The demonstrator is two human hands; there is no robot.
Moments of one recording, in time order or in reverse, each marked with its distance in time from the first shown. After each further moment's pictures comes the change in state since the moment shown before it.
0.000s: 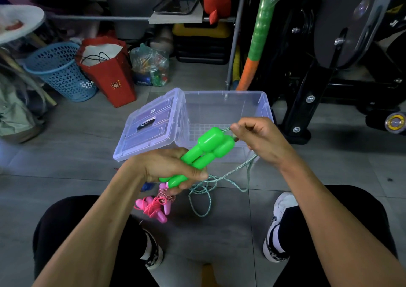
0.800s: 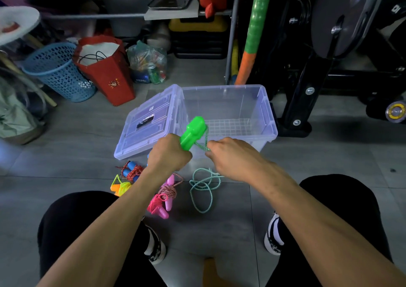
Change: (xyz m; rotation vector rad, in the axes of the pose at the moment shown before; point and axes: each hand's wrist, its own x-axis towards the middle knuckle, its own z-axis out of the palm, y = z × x) left_hand 0.058 -0.030 -0.004 0.486 0.968 -0.302; right_hand -0.010 -0.003 0.051 -0.986 -0.307 -0.031
